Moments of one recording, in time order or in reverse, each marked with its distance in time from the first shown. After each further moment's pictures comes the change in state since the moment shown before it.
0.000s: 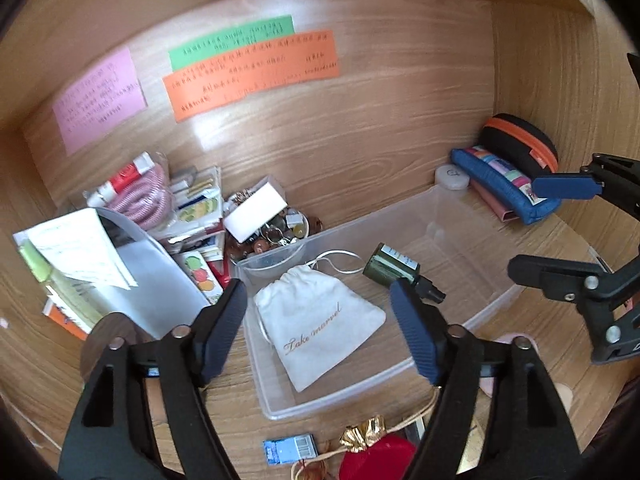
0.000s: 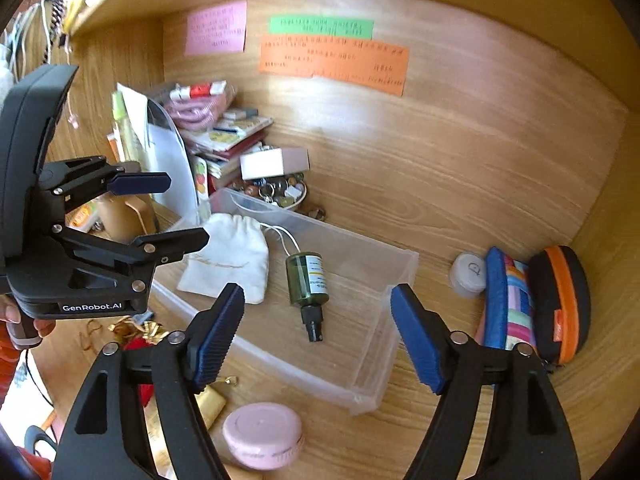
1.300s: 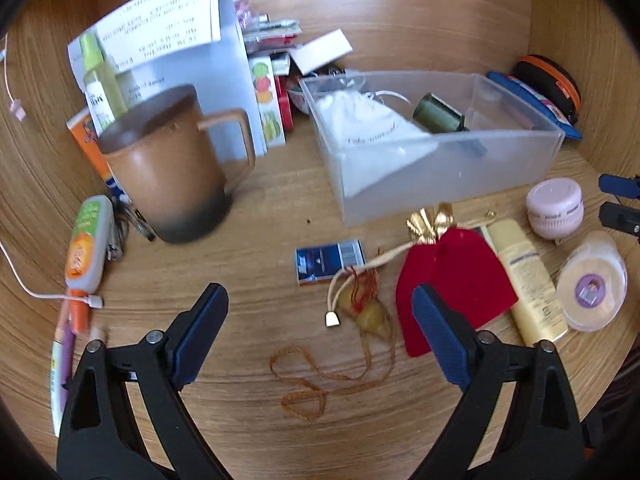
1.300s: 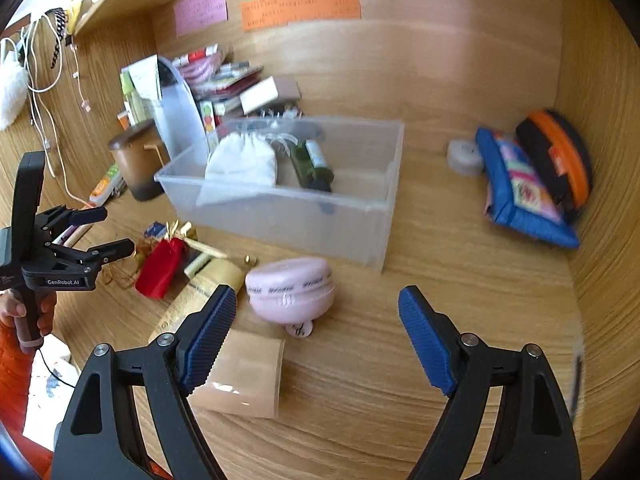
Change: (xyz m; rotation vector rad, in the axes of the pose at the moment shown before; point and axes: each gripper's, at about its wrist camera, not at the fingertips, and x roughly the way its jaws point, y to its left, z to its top) left arm -0.013 0.028 -0.147 -0.167 0.191 0.057; right arm -0.018 0.008 -0.121 0.189 0.087 0.069
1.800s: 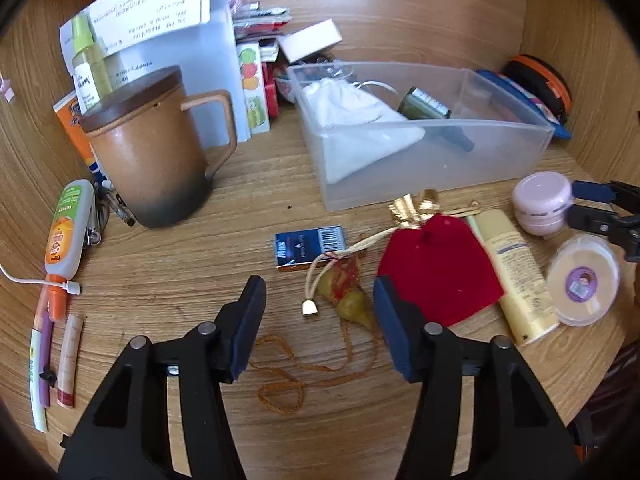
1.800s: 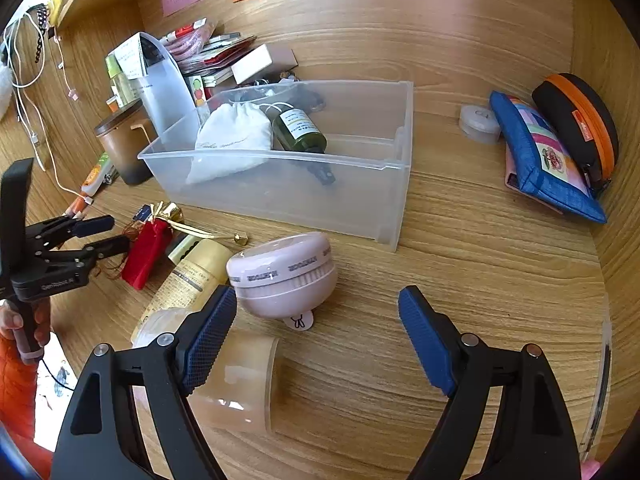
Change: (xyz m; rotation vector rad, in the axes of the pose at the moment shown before) left arm -0.002 -0.003 -0.006 -0.018 0.001 -0.070; right arm 0.028 -0.003 -0.004 0.033 0.069 0.014
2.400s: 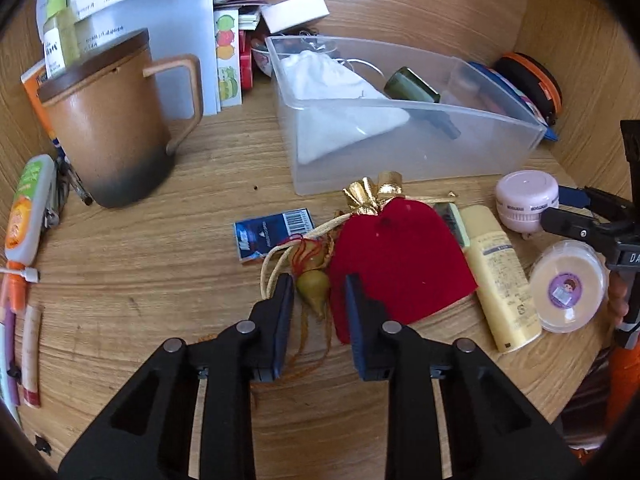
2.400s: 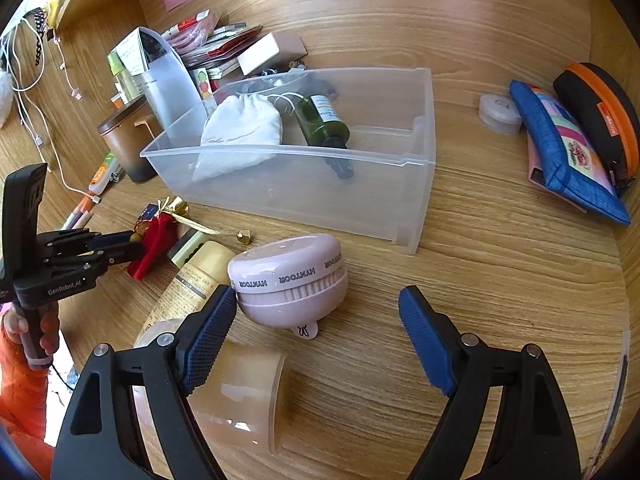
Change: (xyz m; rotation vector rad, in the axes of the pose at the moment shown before) left arm 0.025 -0.003 0.002 -0.050 0.088 -0.099; right arm 0.017 0.001 0.006 0.008 0.038 0.066
